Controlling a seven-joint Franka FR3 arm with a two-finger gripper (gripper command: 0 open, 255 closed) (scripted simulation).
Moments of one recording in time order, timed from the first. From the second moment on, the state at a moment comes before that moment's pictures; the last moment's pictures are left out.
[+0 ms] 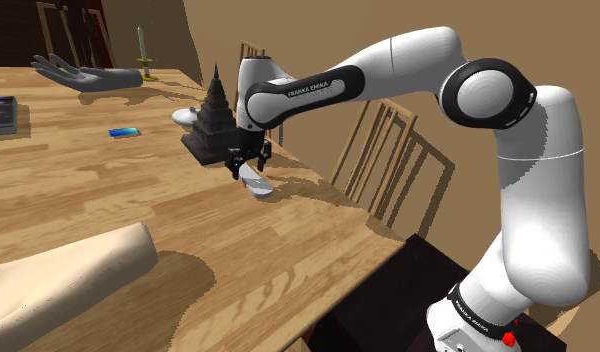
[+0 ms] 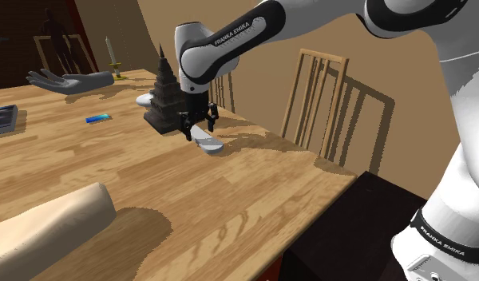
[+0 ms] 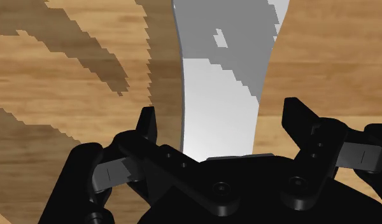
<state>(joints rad) 0.18 0.57 0.27 -1.53 -0.14 2.08 0.36</state>
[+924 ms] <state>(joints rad) 0.18 0.57 0.27 -1.53 -0.14 2.08 0.36</state>
